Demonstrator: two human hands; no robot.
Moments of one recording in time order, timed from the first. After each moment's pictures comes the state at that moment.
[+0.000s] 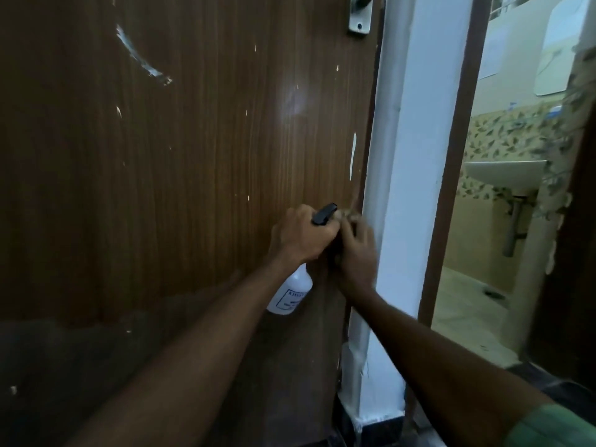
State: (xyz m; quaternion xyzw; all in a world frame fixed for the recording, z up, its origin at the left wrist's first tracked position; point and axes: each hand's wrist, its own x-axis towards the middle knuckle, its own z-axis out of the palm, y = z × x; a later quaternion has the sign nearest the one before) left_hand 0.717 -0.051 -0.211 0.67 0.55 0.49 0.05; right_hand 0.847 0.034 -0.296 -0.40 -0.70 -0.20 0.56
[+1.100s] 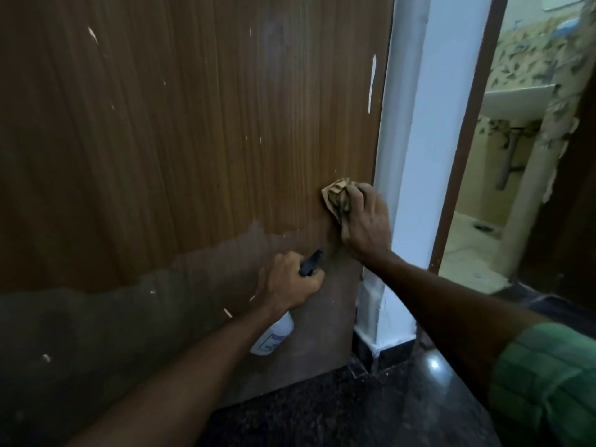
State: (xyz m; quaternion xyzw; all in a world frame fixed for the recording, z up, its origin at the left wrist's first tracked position) left_hand 0.651 -0.069 -0.376 0.69 0.63 0.37 0.08; right_hand 0.836 0.030 -0.343 -0.42 -0.71 -0.25 0.50
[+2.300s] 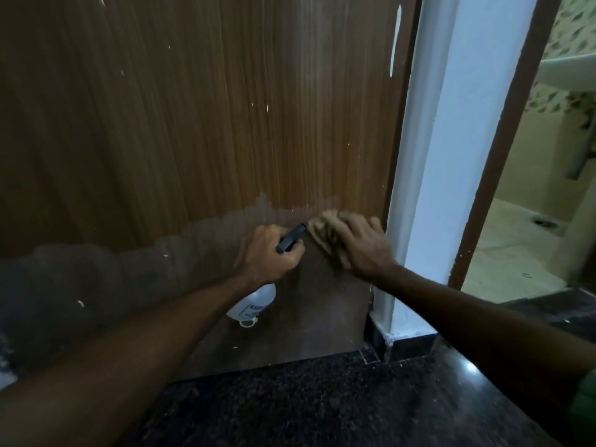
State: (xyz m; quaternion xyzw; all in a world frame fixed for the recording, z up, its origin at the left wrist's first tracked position) left_hand 0.611 -0.066 -0.388 0.71 0.56 0.42 0.02; right_hand 0.843 0.037 -0.419 -0.27 -0.85 -0.26 0.37
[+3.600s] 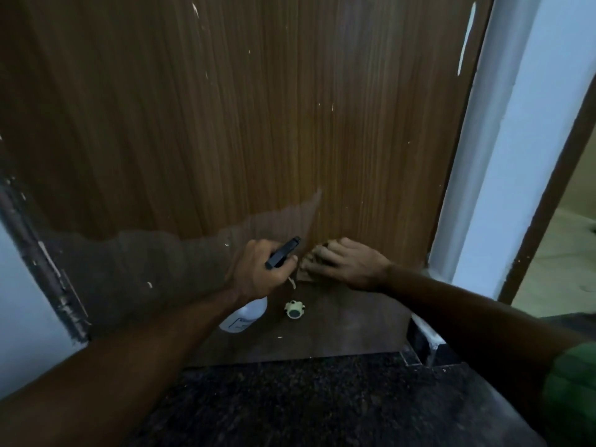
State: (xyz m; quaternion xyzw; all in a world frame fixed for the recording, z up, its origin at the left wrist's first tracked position) left_hand 0.512 -0.135 -0.409 0.71 0.58 0.41 0.02; right_hand 0.747 0.018 -0.434 -0.02 -0.89 -0.41 0.20
